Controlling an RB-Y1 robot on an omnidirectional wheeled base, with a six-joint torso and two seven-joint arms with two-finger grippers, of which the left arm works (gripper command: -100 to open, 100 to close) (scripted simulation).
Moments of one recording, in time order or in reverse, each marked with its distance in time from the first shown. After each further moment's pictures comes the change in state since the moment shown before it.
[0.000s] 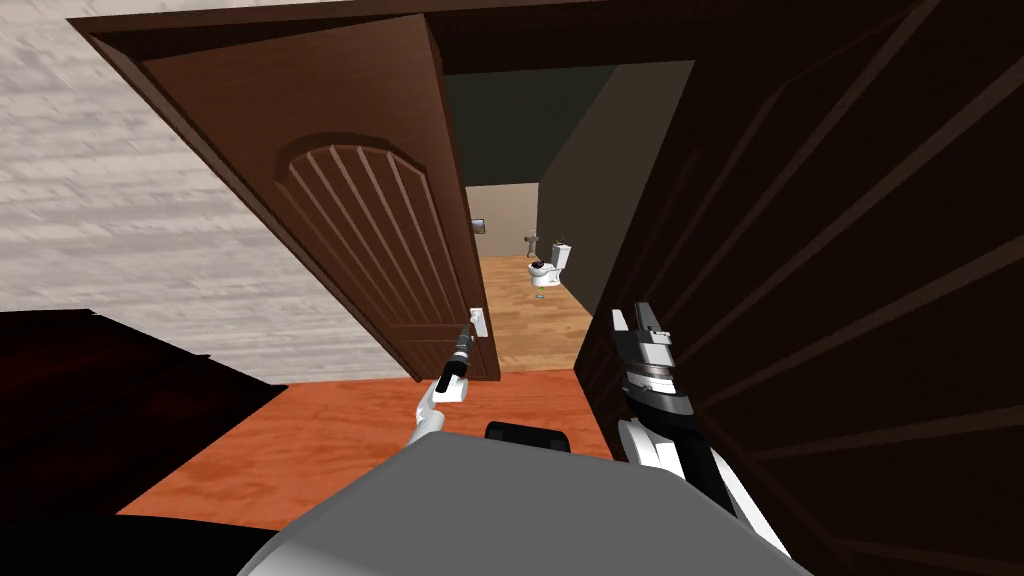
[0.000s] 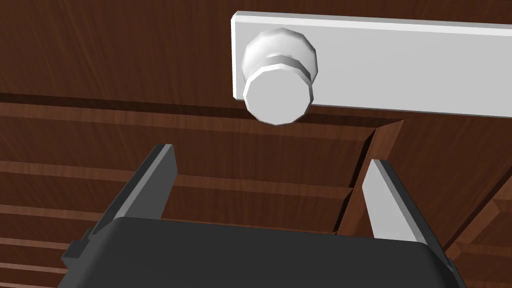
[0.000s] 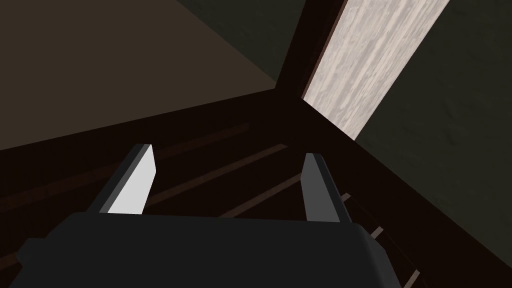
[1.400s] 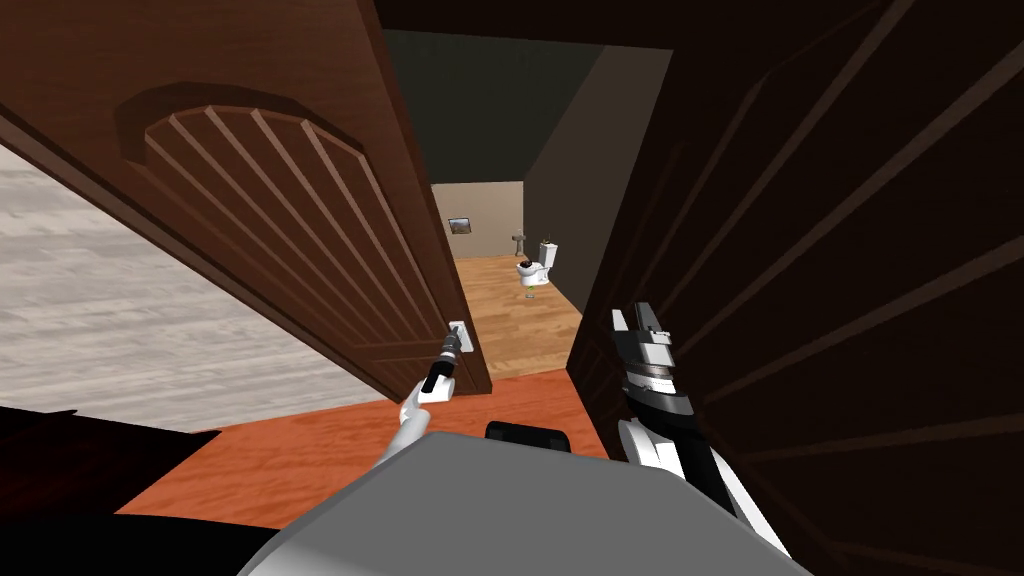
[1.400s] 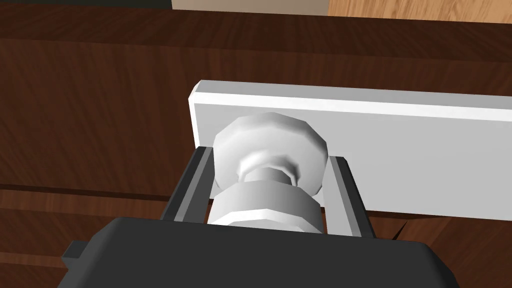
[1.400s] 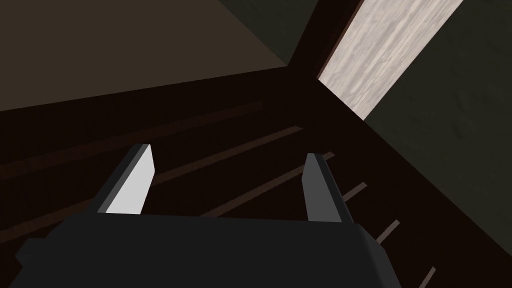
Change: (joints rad) arm -0.009 0.104 0.051 0.064 0.040 -0.037 0.066
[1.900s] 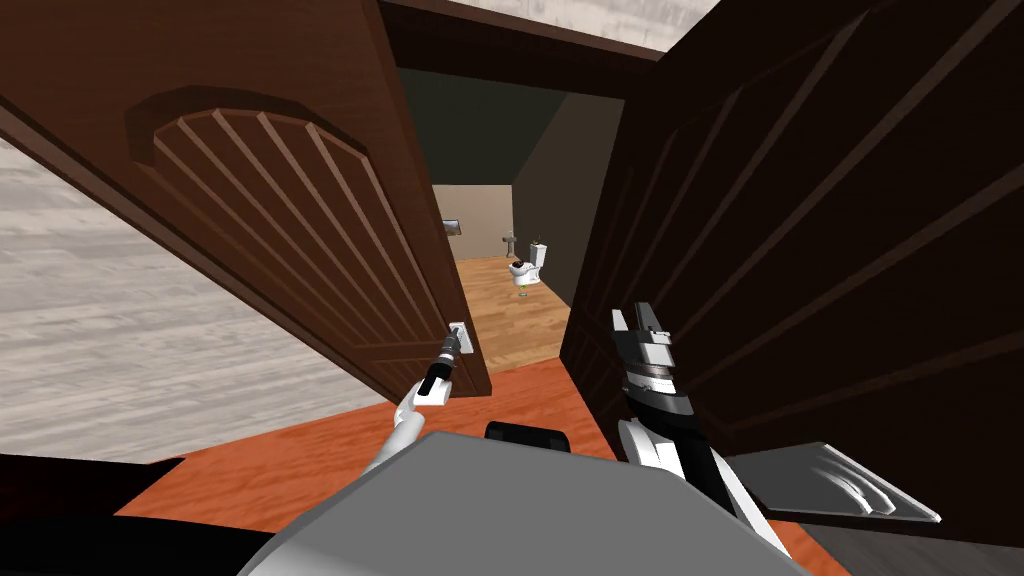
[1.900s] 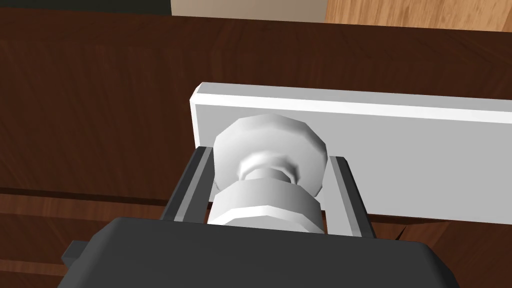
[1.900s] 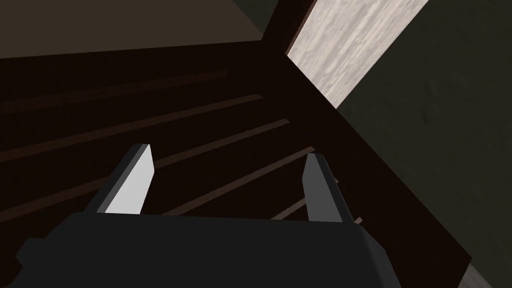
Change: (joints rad) arm 0.026 0.057 -0.053 -0.008 0.009 -0.010 0.052
